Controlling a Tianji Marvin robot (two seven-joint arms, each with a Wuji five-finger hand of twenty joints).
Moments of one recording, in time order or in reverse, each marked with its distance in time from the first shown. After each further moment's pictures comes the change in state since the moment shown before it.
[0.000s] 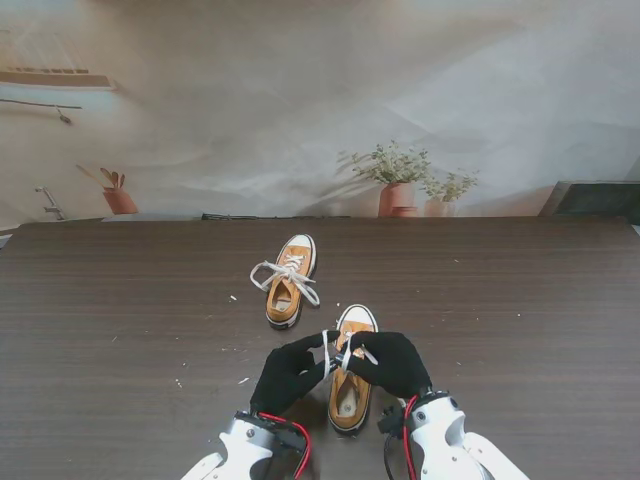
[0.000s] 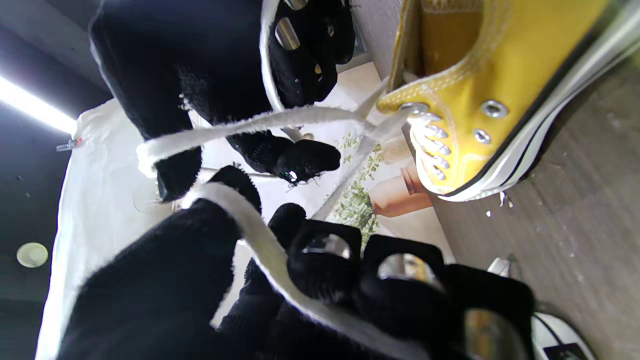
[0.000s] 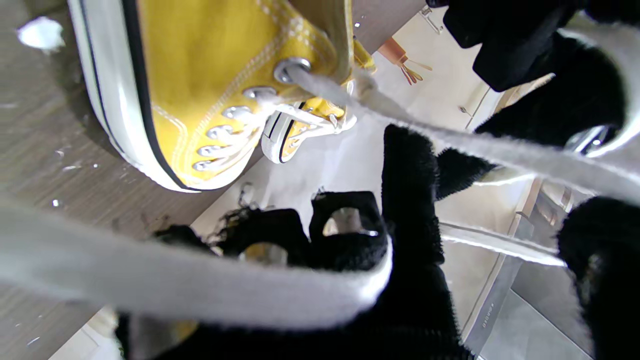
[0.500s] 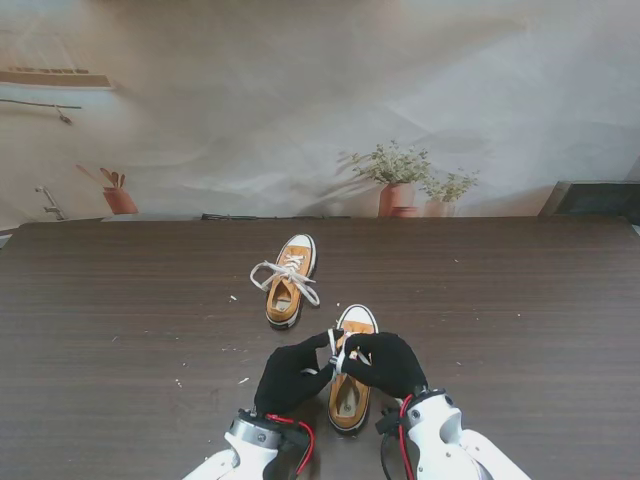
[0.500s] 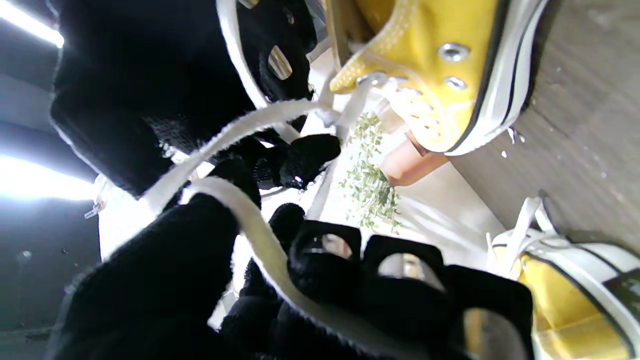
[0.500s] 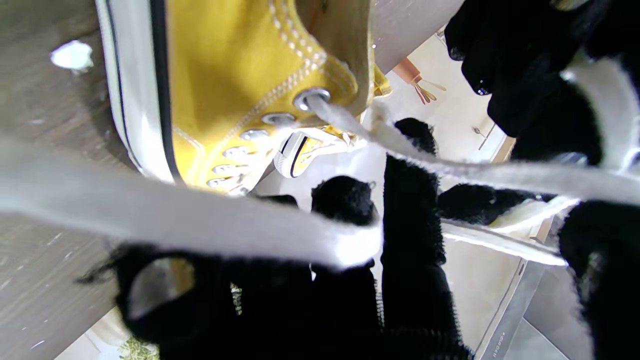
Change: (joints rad) left arm -0.056 -0.007 0.056 0.076 0.333 0.074 0.254; right arm 0.013 0.009 -0.020 -0.011 -0.017 0.068 0.041; left_hand 0.000 -0.038 0.018 -0.010 0.000 -0.001 0.000 0.000 -0.001 0.000 0.000 0.000 0.000 0.000 -0.003 0.000 0.000 0.000 0.000 -0.010; right_hand 0.011 -0.004 -0.022 0.000 0.000 -0.015 -0.004 0.037 -0.195 0.016 -0.130 -0.061 0.000 0.012 -0.130 -0.093 -0.074 0.000 -0.069 -0.036
